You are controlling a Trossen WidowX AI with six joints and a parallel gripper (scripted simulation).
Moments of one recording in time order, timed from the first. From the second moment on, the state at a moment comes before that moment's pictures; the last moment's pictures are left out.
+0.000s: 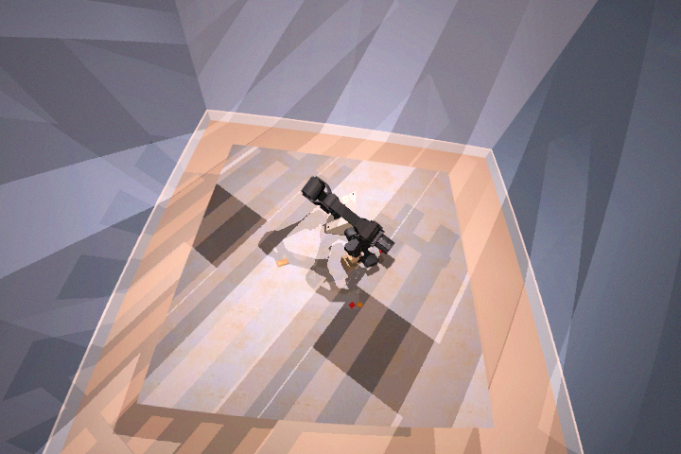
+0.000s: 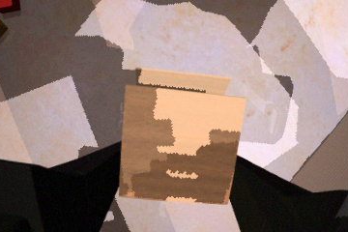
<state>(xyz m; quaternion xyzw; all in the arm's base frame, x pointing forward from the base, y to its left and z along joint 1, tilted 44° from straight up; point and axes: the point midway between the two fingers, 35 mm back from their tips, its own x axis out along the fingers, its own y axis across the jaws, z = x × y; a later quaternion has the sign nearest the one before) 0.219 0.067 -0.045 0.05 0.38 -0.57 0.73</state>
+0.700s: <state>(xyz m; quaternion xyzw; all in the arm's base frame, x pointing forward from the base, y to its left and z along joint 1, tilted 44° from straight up) 0.220 0.067 -0.046 0.04 0.38 -0.57 0.73</state>
